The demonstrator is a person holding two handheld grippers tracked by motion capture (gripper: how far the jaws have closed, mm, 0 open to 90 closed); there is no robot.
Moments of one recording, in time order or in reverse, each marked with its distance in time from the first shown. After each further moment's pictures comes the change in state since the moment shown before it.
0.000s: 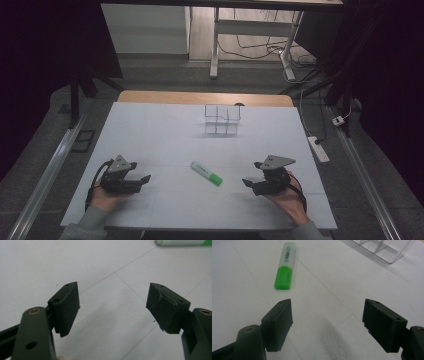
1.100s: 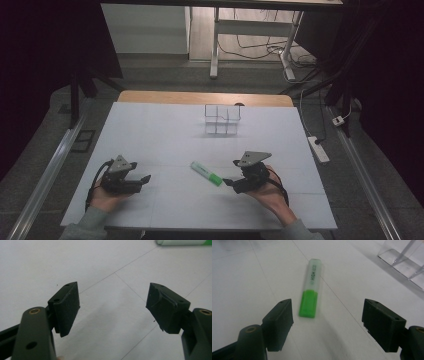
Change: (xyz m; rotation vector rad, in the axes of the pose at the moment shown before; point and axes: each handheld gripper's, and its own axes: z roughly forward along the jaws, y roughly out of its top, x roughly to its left) left arm -0.001 0.001 0.000 0.001 0.008 -0.001; right arm 0.027 0.042 0.033 0.014 0.103 -0.075
